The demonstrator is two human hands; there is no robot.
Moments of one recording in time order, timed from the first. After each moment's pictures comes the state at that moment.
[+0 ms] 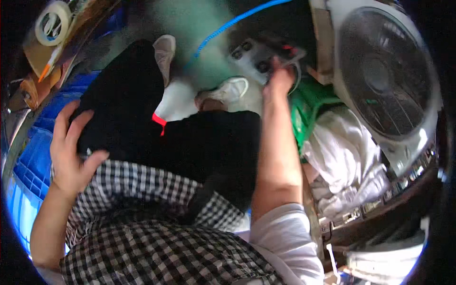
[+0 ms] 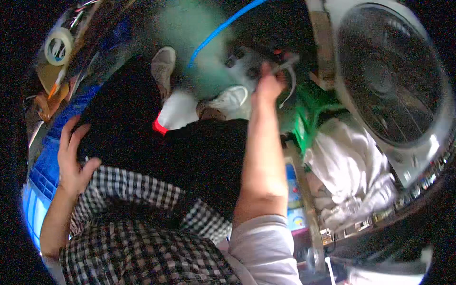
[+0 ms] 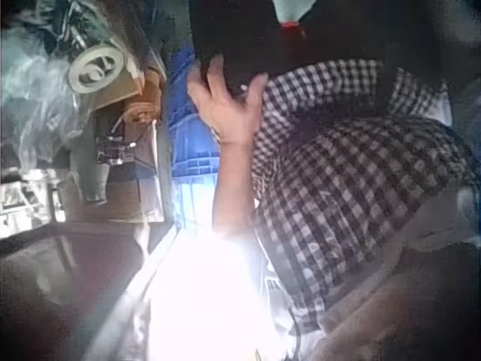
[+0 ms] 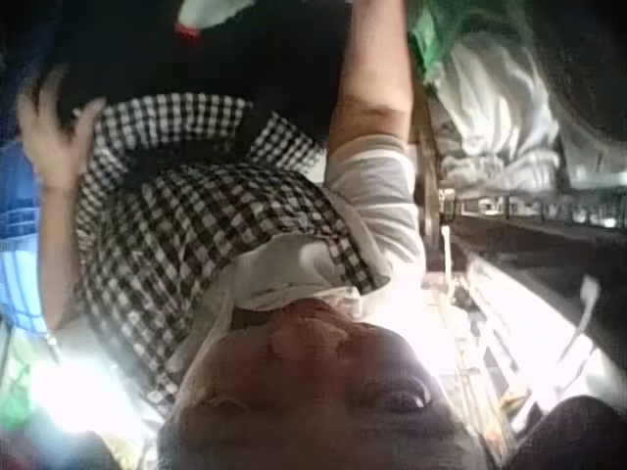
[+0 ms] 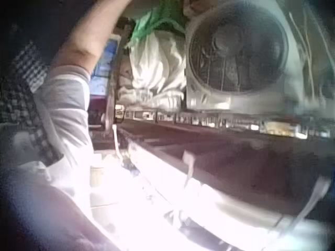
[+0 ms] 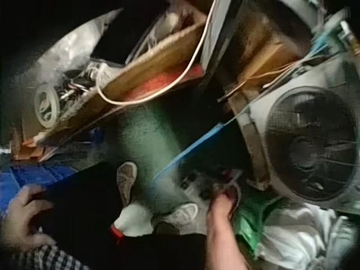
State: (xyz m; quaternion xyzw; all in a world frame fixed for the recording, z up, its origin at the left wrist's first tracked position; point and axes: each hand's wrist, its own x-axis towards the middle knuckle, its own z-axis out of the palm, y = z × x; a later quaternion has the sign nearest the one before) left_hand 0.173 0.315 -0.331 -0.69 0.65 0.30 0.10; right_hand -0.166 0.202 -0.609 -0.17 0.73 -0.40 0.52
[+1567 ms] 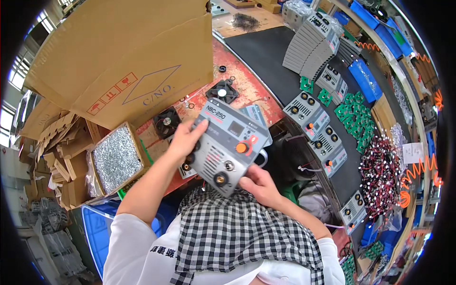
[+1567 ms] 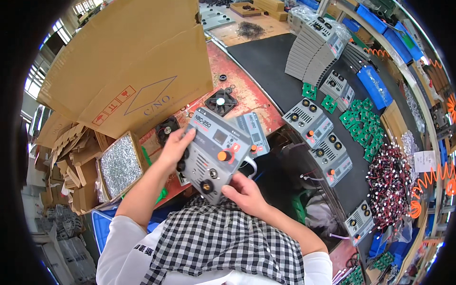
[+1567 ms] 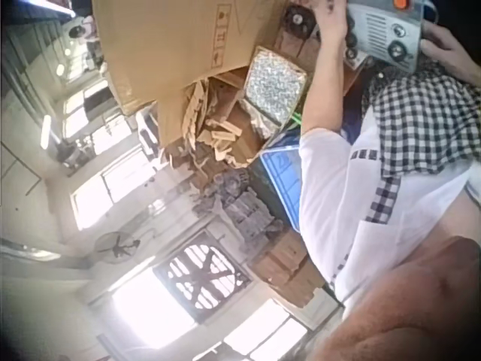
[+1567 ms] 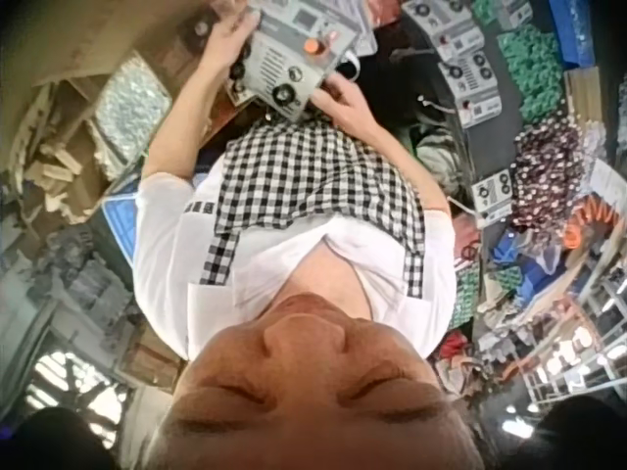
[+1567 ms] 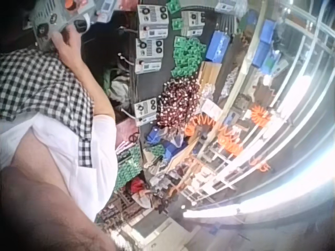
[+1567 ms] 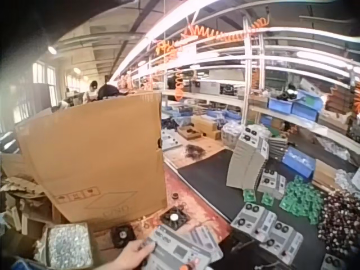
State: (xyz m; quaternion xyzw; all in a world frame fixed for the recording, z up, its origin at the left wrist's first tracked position) left_hand 0.296 0.168 0.115 -0.59 0.41 0.52 -0.46; right_hand 0.059 0.215 0.123 -0.52 0.26 -0.30 0.75
